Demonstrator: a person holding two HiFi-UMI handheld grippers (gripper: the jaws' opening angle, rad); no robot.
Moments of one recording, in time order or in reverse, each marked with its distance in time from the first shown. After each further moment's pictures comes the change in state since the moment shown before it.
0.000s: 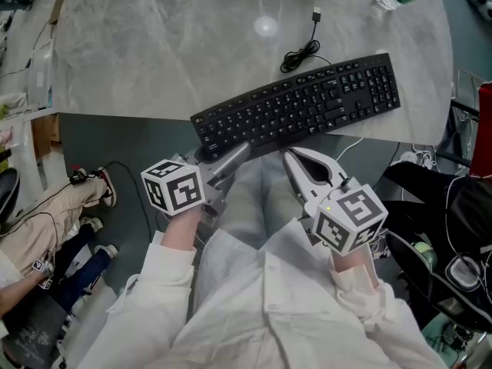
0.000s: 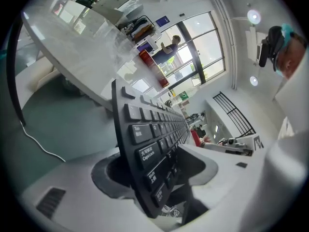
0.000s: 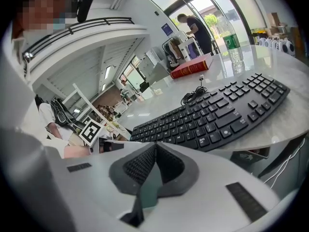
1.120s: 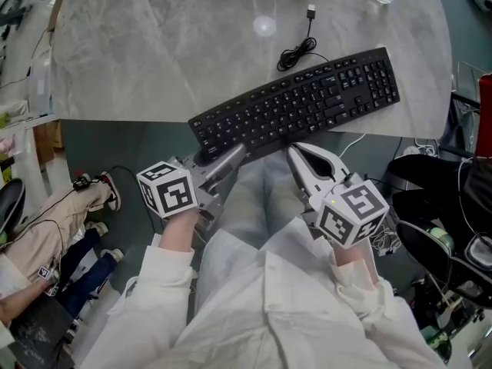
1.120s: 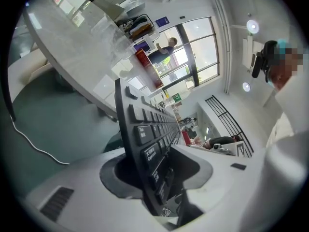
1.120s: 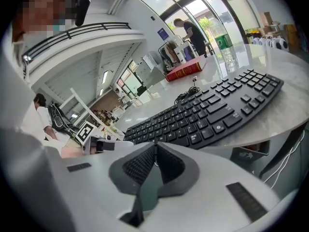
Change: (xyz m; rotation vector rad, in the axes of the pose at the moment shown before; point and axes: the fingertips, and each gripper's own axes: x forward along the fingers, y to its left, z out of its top) left arm -0.006 -0.010 0.003 -0.031 0.001 -0.114; right arm 0.003 -0.016 -0.004 0.038 -0.050 -0.015
